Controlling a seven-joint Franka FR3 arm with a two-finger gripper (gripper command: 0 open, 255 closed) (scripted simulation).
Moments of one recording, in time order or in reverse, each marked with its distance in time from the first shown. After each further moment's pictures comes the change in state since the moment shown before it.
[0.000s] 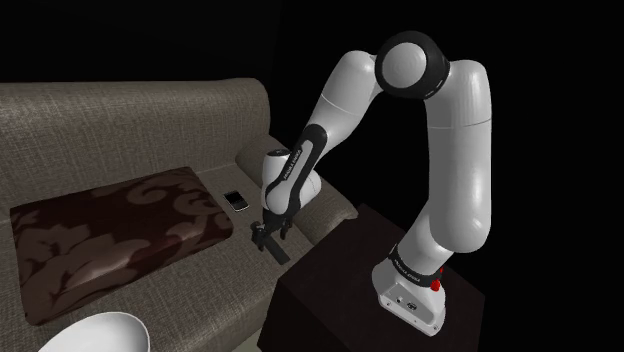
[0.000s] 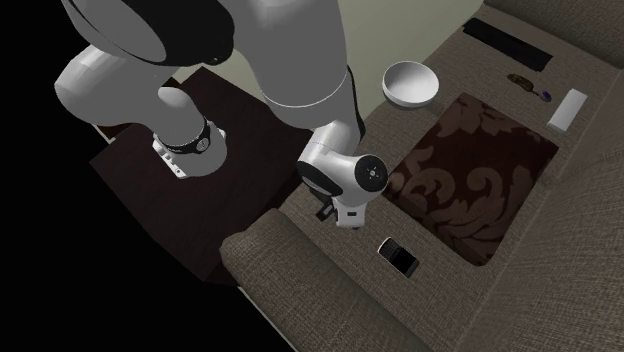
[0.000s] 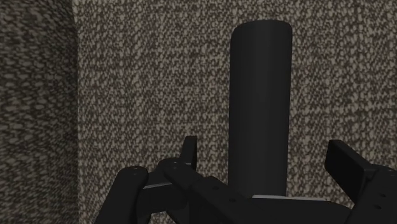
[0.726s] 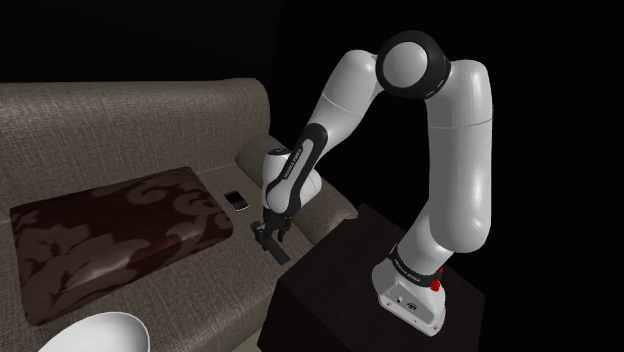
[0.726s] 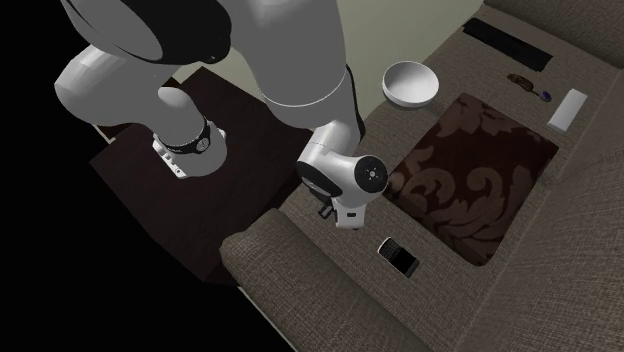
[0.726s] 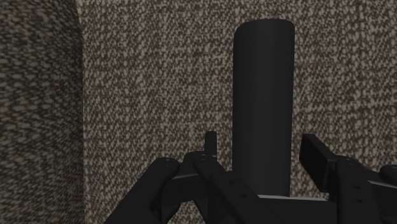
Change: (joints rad) arm -0.001 -0.006 -0.005 -0.002 0.001 -0.004 0.004
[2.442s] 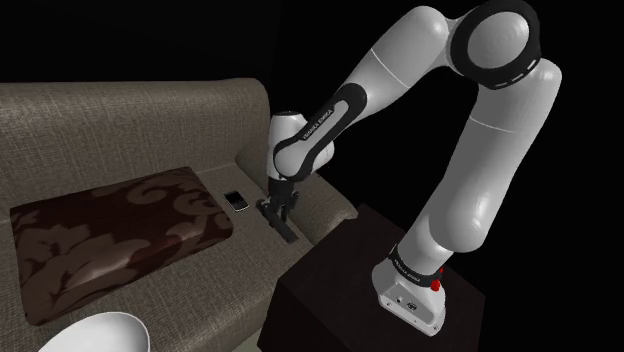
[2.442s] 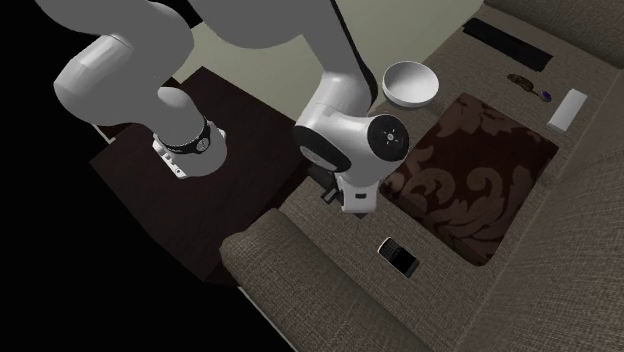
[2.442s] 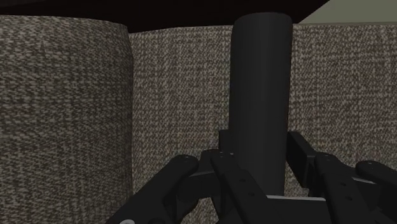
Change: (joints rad) arm -0.023 -0.369 0.037 -0.088 0.030 -0.280 0.002
